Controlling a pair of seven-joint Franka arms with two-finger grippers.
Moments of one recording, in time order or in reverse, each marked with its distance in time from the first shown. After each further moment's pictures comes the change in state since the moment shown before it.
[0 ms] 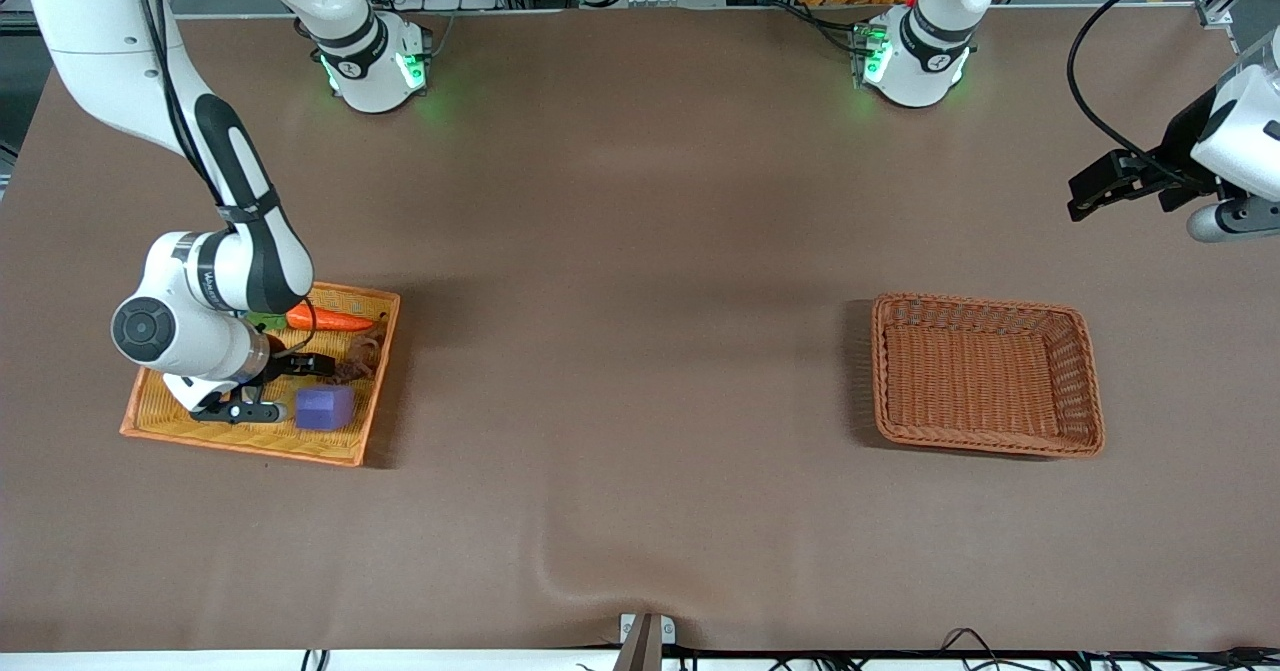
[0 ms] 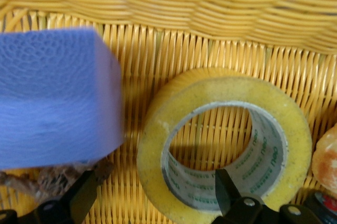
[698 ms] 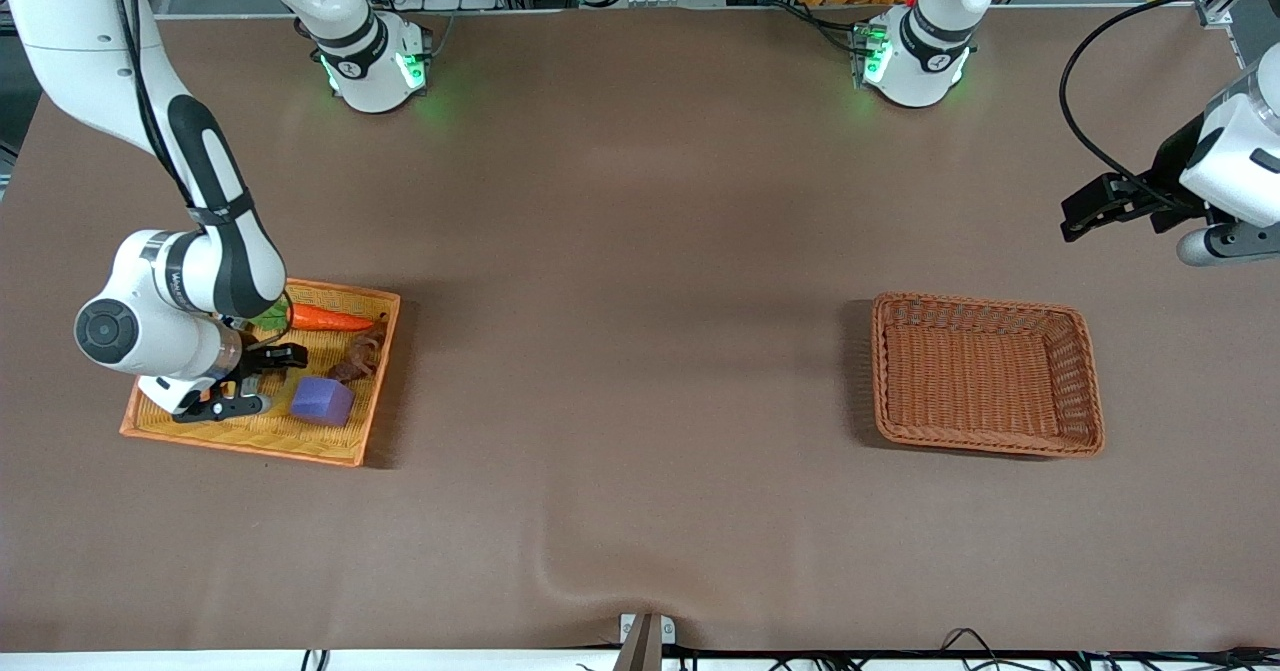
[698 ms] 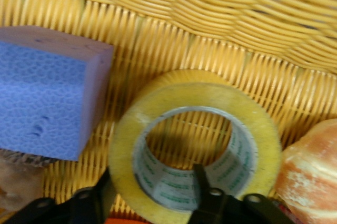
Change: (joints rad) left arm 0.000 0.033 0.001 0.000 0.000 0.048 0.000; right arm -0.046 -0.002 -0.002 0.010 0.000 -0.024 -0.208
